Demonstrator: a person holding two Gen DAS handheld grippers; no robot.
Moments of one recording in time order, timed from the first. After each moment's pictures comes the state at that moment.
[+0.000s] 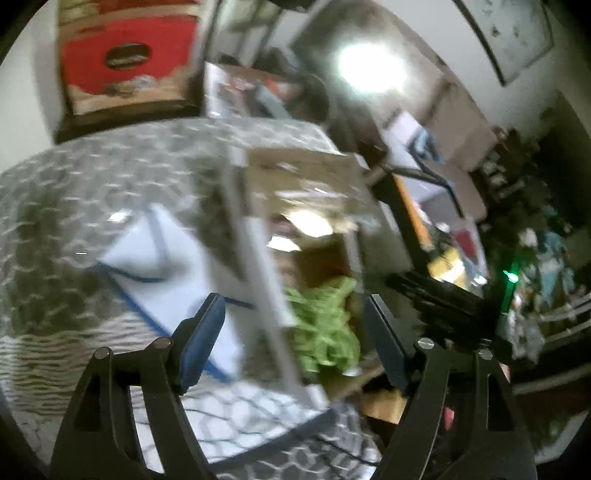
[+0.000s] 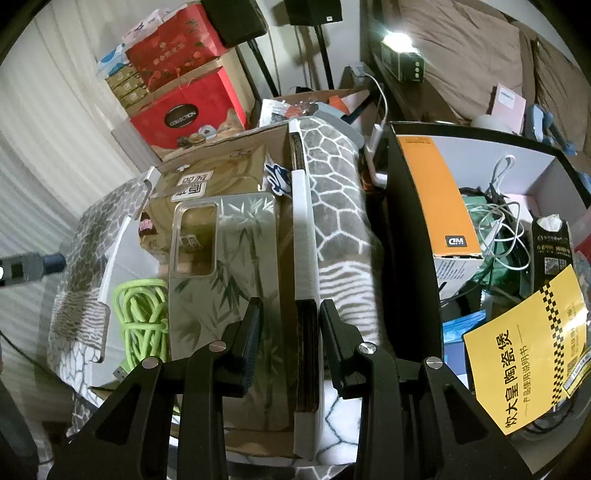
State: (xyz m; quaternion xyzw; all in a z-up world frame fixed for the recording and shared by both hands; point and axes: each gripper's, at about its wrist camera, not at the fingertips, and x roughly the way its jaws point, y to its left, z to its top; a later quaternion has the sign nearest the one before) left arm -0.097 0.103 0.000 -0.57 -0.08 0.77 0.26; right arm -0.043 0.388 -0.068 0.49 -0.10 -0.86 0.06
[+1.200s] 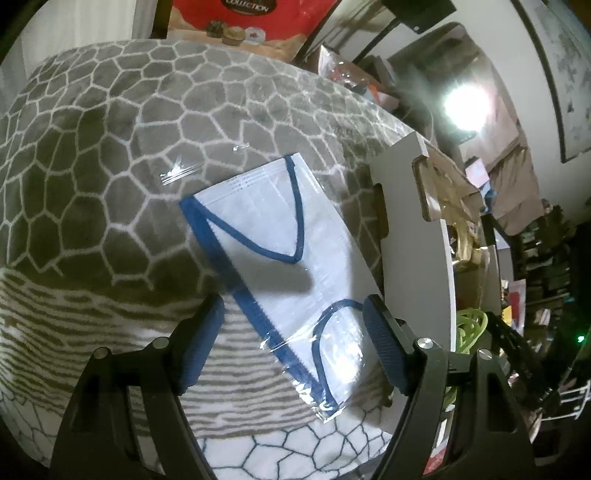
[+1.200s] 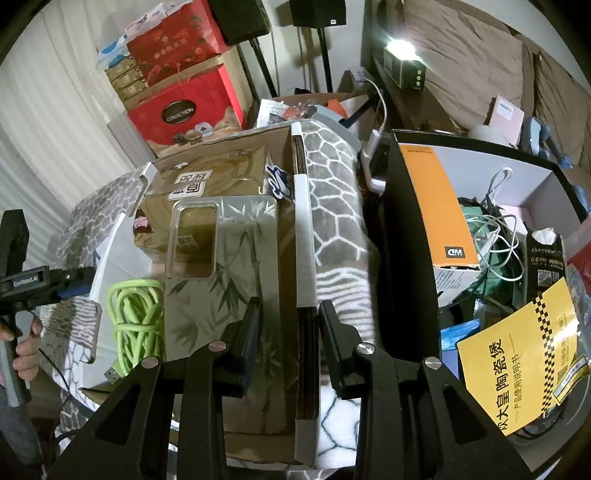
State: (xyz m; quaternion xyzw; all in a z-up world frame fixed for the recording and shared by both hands) left arm -0.114 0.038 -0.105 -0.60 -0.18 0.77 0.15; right arm -0.050 0.385 -0.067 0.49 -0.07 -0.87 0.05
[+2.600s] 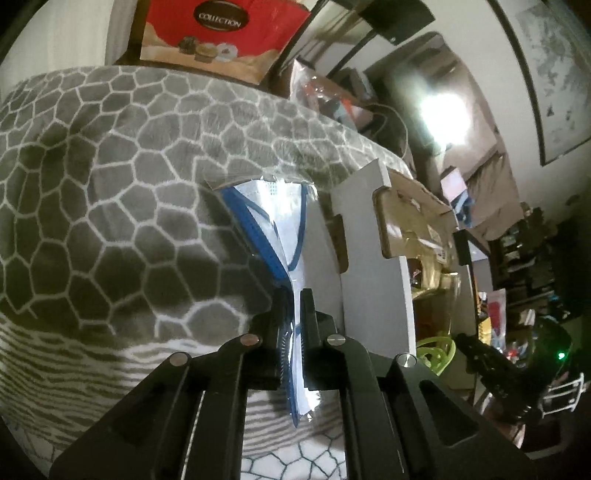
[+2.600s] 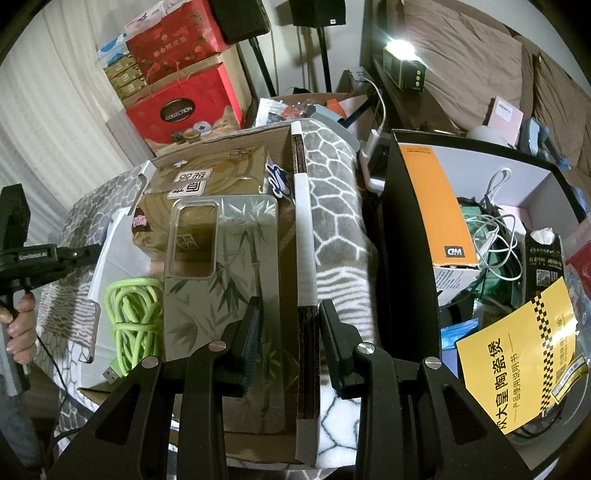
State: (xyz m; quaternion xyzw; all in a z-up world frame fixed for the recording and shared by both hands) left arm -0.138 0.052 -0.092 -0.57 -0.20 0.77 0.19; right arm -0.051 0.384 -0.070 0.49 -0.07 -0.87 0.05
